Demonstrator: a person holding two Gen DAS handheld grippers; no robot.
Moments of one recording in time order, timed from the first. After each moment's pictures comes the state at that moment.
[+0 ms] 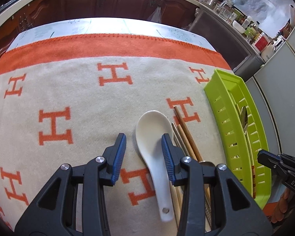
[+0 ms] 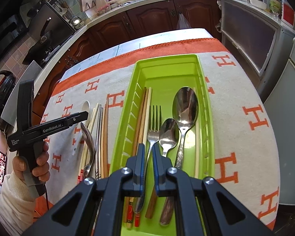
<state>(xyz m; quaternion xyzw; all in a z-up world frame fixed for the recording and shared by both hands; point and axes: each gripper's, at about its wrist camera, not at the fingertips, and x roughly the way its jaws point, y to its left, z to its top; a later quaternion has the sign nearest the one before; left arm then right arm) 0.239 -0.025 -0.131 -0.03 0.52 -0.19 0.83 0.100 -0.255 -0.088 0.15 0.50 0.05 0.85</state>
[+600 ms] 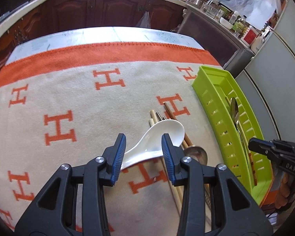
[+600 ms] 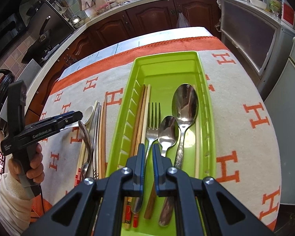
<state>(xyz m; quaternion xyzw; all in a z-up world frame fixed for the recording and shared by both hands) 0.214 -0.019 -0.110 0.00 0.49 -0.23 0.84 0.099 -0.250 -0.094 0.15 0.51 0.05 0.85</state>
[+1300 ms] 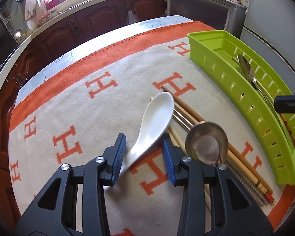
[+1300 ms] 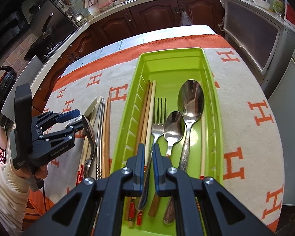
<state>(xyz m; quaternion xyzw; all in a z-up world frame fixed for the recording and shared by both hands) 0.197 -0.054 -0.128 0.19 0.46 -0.22 0.84 0.096 -0.247 -0.097 0.15 0.51 0.06 0.84</state>
